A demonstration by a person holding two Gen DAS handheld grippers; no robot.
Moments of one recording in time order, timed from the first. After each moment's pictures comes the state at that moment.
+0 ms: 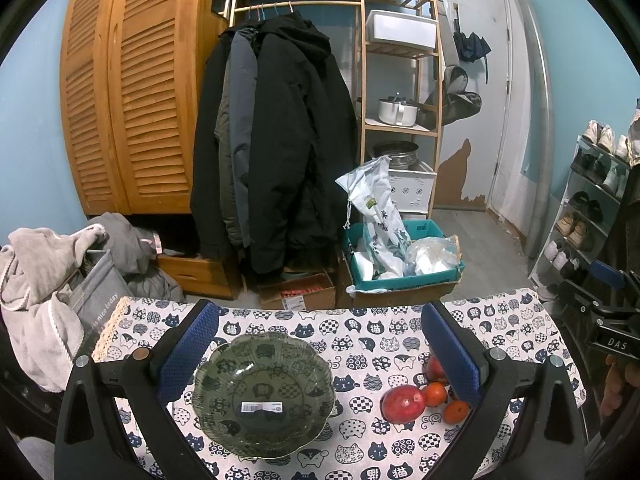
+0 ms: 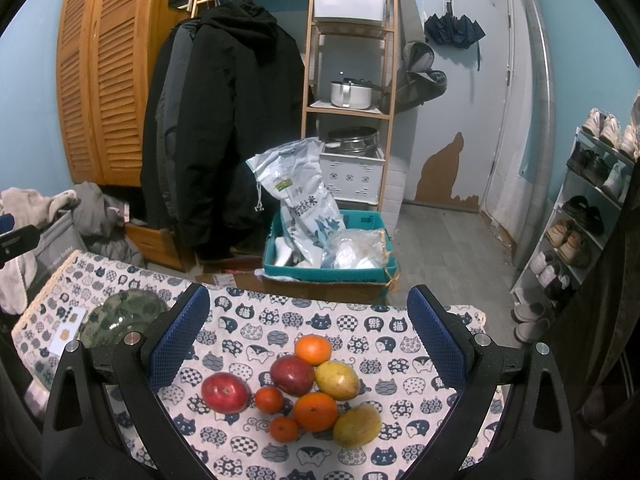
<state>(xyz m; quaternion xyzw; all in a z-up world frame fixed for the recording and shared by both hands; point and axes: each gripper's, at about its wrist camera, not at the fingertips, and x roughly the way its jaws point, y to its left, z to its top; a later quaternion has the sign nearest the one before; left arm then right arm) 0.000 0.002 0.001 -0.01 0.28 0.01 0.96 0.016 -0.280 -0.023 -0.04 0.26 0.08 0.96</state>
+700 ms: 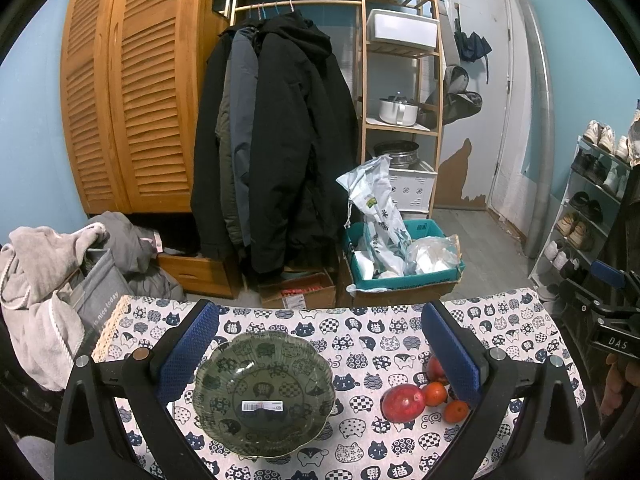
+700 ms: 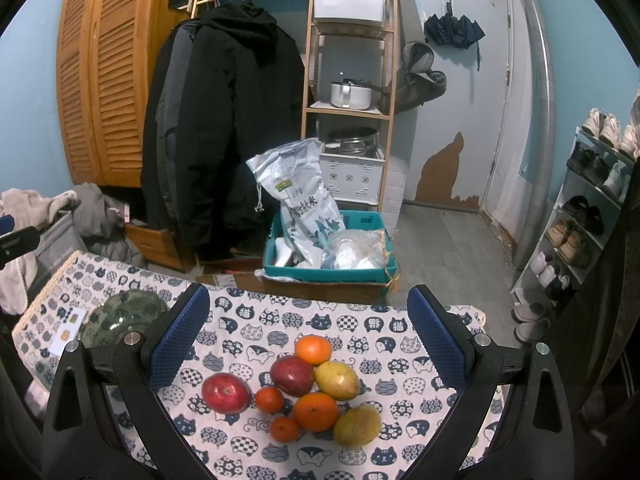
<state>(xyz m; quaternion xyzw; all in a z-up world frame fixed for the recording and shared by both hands) -0.001 0.001 0.000 -0.01 0.28 0.01 0.96 0.016 -0.281 -0.023 -0.04 0.26 0.08 0.96</state>
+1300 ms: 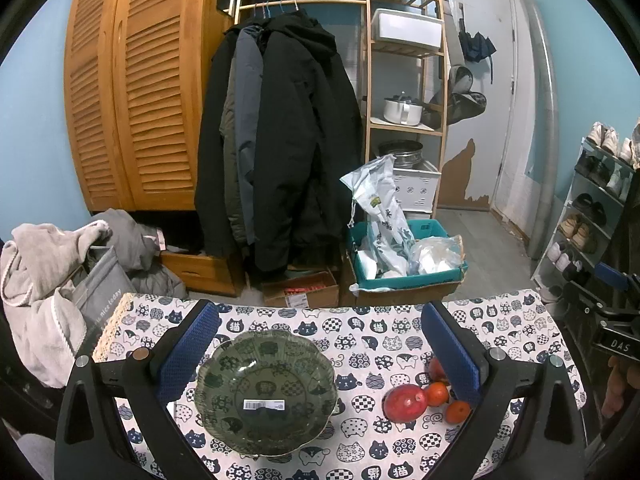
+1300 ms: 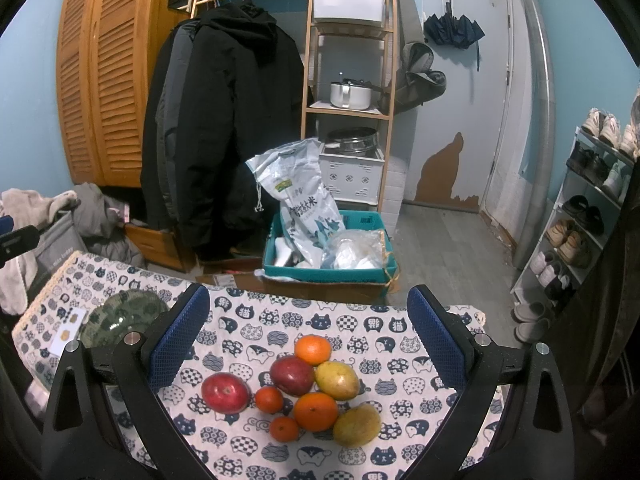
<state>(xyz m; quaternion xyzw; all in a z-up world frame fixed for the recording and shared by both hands) -0.003 0.006 -0.002 -0.01 0.27 0.02 0.96 0.015 -0.282 -0.023 -0.04 0.26 0.08 0.96</state>
